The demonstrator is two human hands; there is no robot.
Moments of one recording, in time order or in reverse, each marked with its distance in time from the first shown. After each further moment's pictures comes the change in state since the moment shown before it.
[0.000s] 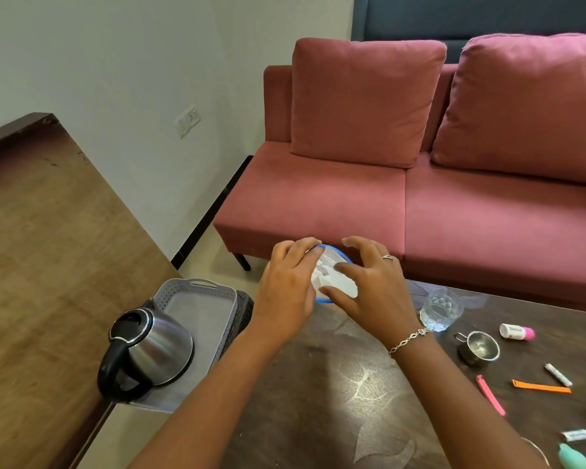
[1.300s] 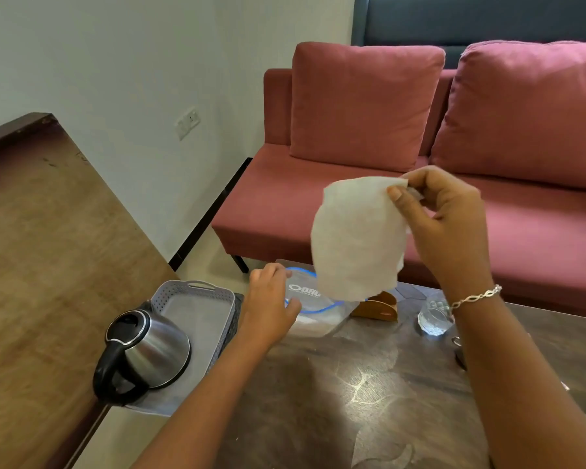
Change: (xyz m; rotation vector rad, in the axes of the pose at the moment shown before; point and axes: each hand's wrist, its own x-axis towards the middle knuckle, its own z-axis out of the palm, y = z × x) left_hand -0.012 -0.032 0.017 -0.024 -0.197 -0.329; right_hand 0.045 0.001 -0.089 0.517 0.347 0.155
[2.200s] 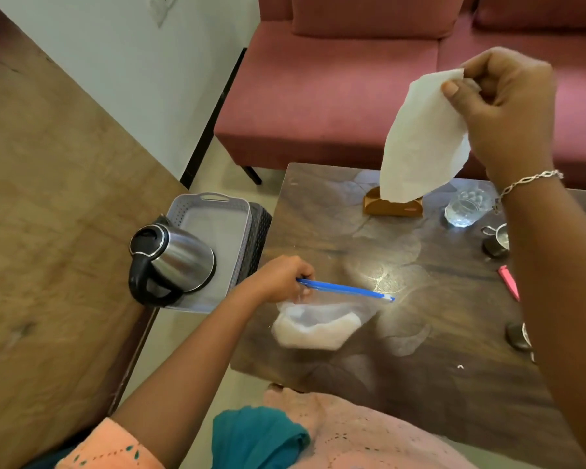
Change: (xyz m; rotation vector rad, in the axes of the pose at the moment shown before) left_hand -0.048 -0.058 0.042 0.095 -0.859 -0.002; right_hand -0.017 0.073 0.012 -0.093 -0.039 0.154
